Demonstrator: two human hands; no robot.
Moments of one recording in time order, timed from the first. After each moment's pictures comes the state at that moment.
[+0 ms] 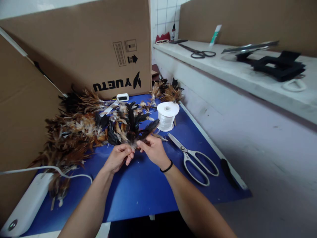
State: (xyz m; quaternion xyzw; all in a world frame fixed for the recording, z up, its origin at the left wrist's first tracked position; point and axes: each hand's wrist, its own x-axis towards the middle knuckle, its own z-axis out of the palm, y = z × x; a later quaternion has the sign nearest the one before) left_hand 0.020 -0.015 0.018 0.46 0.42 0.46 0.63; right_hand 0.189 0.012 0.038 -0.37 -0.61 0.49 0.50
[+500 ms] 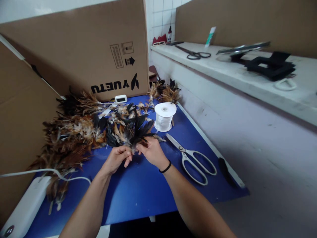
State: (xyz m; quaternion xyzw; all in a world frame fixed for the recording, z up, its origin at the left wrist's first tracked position) left_hand 0.014 -0.014 0.017 0.54 0.43 0.41 0.60; right_hand 0.191 0.014 0.038 -0.38 -0.64 0.48 0.46
